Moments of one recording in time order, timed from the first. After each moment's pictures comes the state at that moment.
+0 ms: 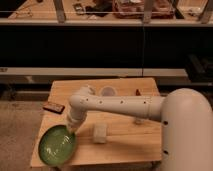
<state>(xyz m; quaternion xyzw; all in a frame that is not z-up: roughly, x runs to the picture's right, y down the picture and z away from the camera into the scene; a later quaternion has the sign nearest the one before) -0.187 0.207 0.780 -0.01 -0.43 -0.80 0.42</state>
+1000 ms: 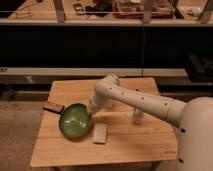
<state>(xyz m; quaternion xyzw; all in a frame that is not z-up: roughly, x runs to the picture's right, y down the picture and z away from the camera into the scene) -0.069 0.131 0.828 -0.03 -0.37 -0.73 0.58</state>
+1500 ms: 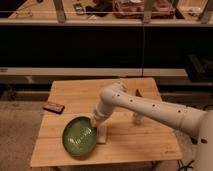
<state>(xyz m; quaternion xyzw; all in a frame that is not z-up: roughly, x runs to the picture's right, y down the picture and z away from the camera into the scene) -0.063 0.193 0.775 0.00 -0.43 -0.77 0.47</state>
